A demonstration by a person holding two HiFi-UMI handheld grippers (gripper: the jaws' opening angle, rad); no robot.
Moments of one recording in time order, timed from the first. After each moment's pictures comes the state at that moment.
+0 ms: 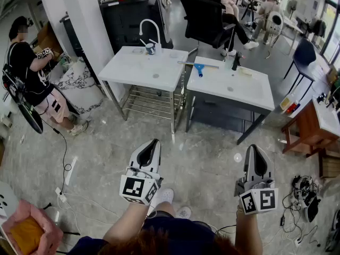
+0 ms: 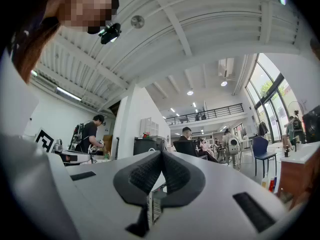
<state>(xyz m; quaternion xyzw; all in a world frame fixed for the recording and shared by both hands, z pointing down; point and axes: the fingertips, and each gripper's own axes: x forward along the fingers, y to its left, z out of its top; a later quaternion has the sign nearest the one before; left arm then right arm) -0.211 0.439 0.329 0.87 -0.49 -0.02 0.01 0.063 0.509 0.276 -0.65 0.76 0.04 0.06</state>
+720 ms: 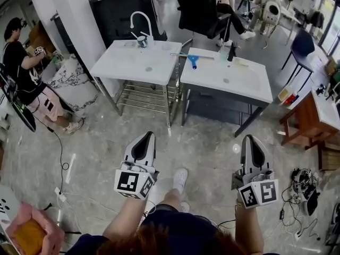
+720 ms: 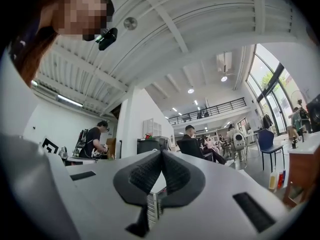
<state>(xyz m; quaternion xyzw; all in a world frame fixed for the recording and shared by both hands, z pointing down) -0.194 0.396 0.337 0.87 -0.49 -0.03 0.02 0.073 0.466 0.279 -0.63 0.78 0.02 0.08</state>
